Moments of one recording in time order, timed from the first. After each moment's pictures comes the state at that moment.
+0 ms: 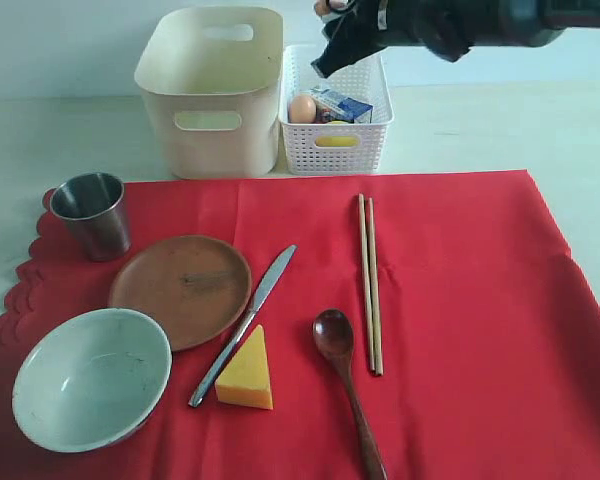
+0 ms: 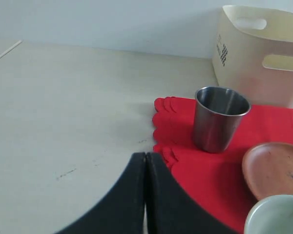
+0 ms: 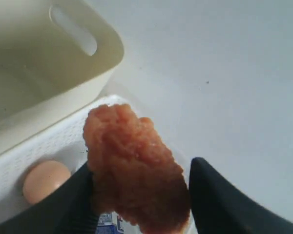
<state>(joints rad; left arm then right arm) 0.02 0.01 0.00 0.04 0.36 -0.11 0.35 2.25 -1.73 -0.55 0.02 0.05</state>
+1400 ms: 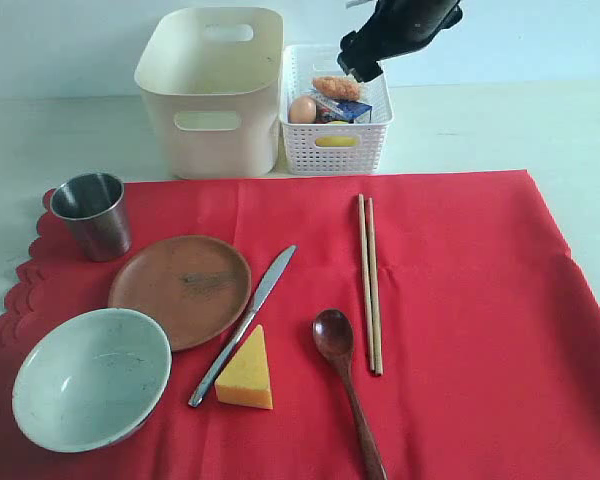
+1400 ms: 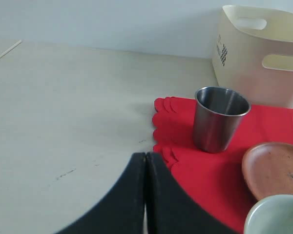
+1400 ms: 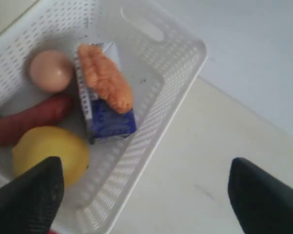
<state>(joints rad) 0.02 0.01 0.00 0.04 0.36 -0.11 0.35 2.20 -1.92 -0.21 0.73 -0.13</state>
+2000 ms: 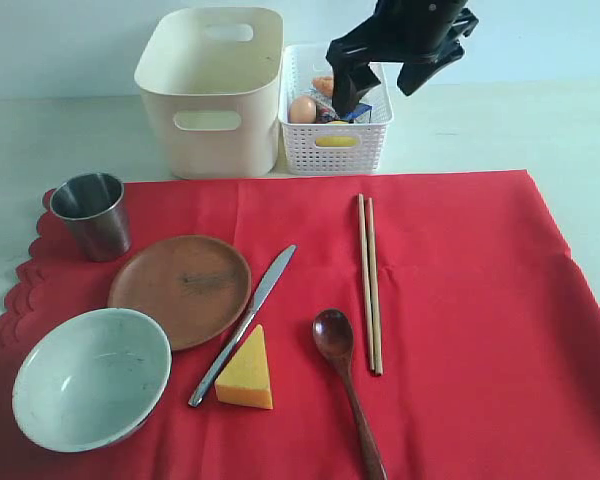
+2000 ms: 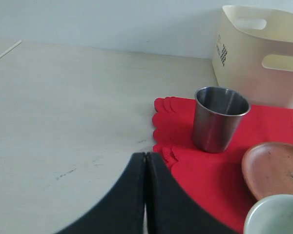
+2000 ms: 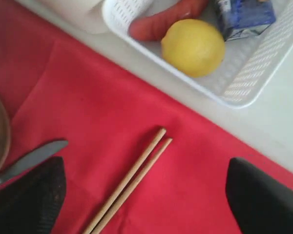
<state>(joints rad) 0.02 0.01 0.00 0.04 0.36 -0.11 0.35 2.06 -1.86 0.20 1.14 -0.25</state>
